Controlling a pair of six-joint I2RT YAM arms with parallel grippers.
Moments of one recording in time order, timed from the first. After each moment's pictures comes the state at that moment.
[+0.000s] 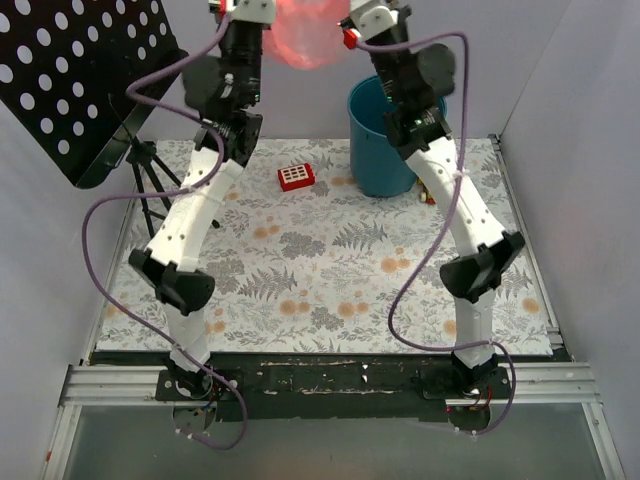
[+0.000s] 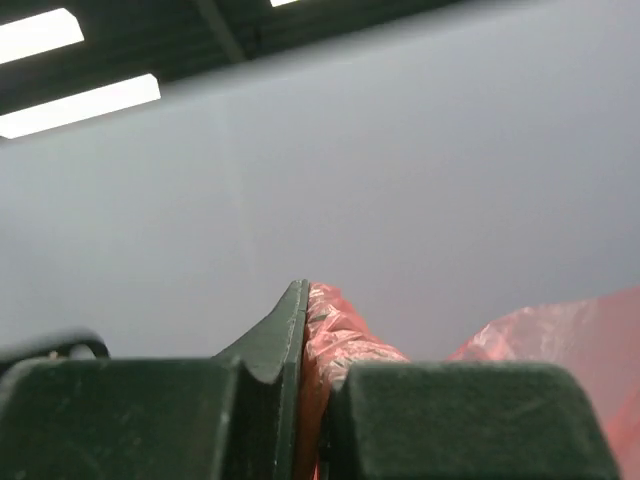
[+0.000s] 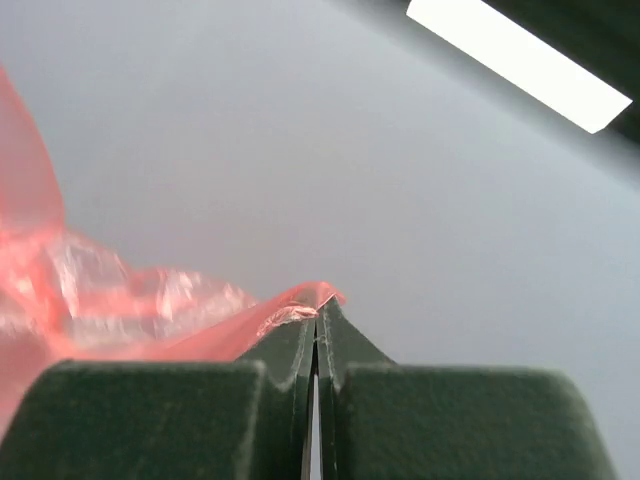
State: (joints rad) left arm -0.49 1.95 2.39 0.33 -0.30 0.55; right arm 0.55 2.03 2.38 0.25 -0.01 -0.70
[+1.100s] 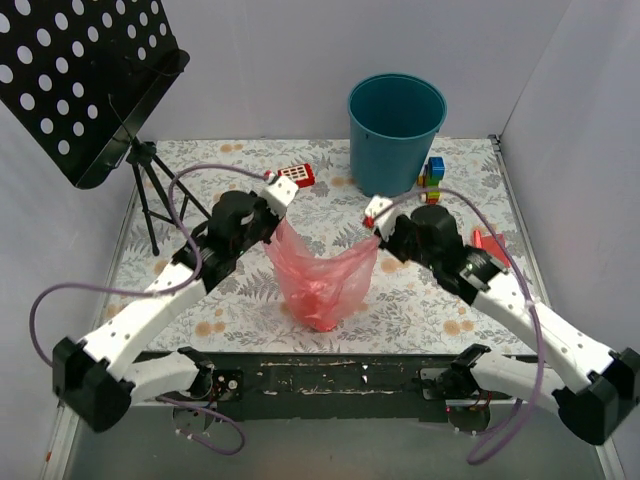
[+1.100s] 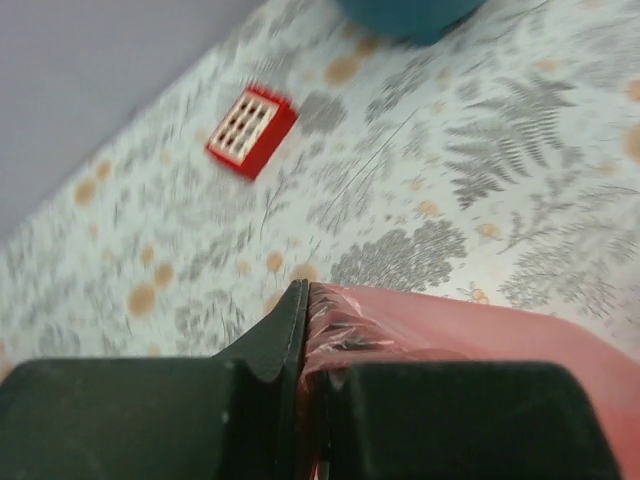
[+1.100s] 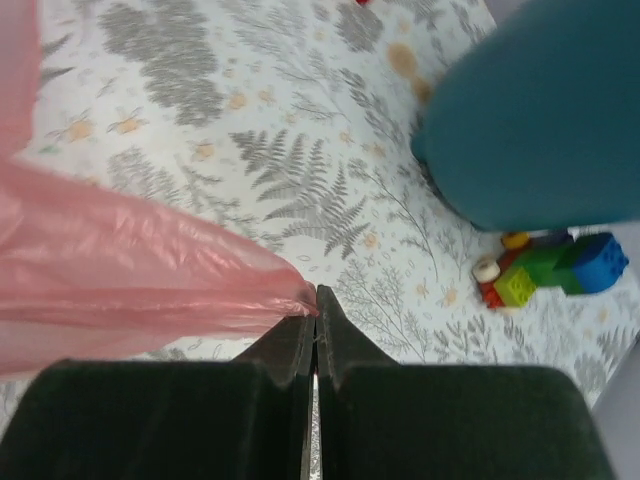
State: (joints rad) left arm -0.61 0.98 0.86 -0.13 0.03 0.42; right arm 0.75 0.93 0.84 -0.36 -0.01 -0.52
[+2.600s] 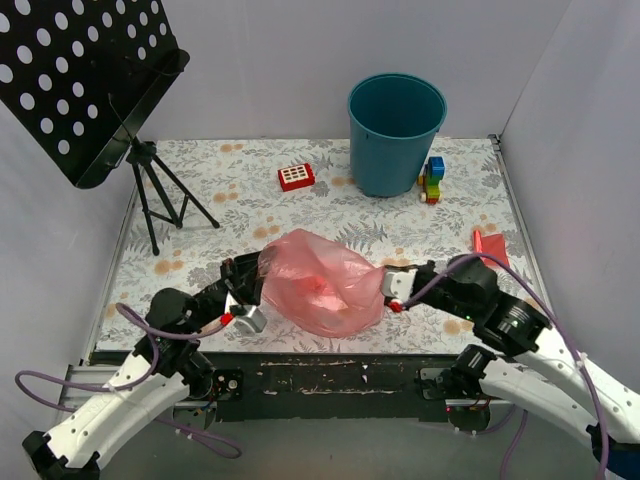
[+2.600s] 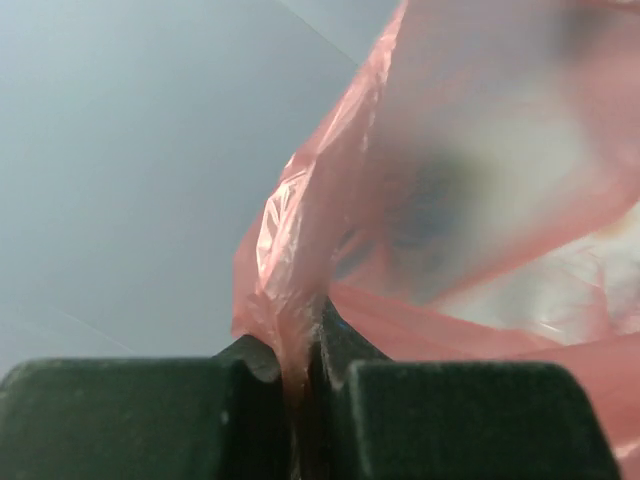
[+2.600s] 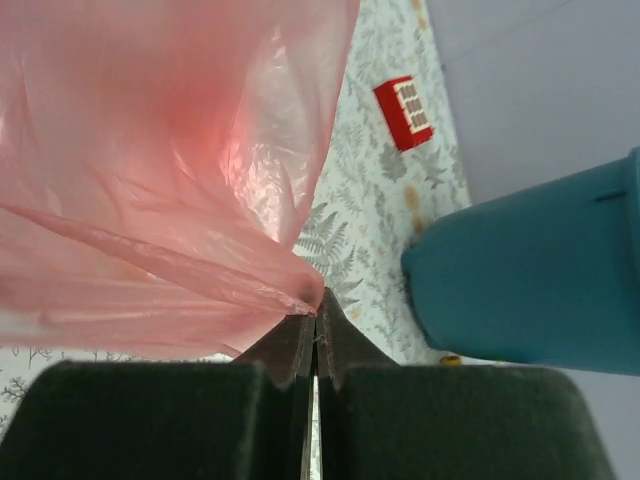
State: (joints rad) left arm -0.70 0.37 0.37 0.32 0.38 0.93; right arm 0.88 0.53 0.68 -0.45 -0.15 -0.83
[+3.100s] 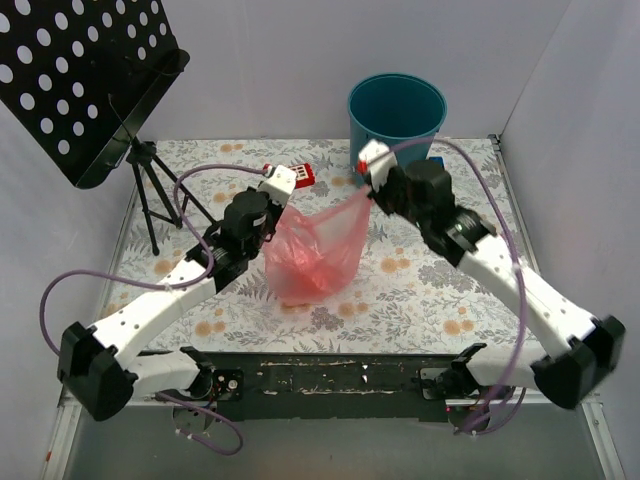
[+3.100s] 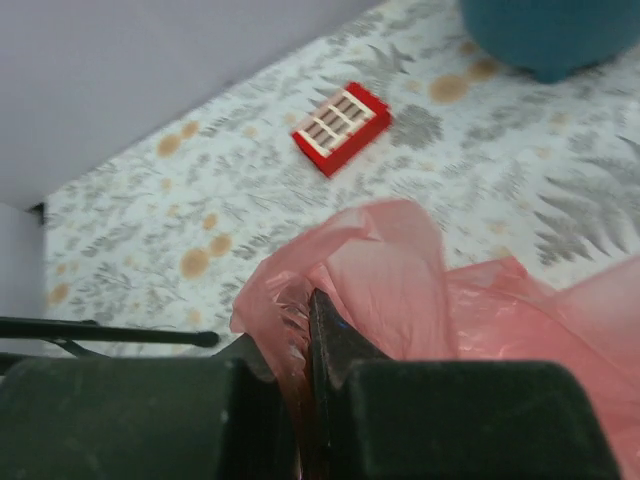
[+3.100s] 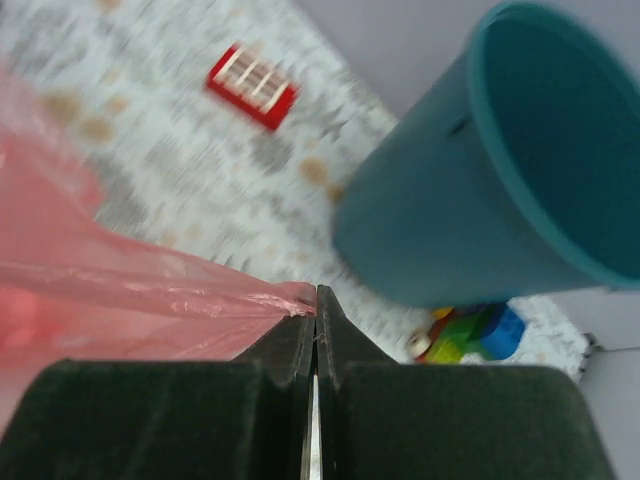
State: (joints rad) left arm -0.68 1.12 0.94 -0.11 -0.38 0.20; right arm 0.70 1.13 1.10 -0.33 0.04 -0.43
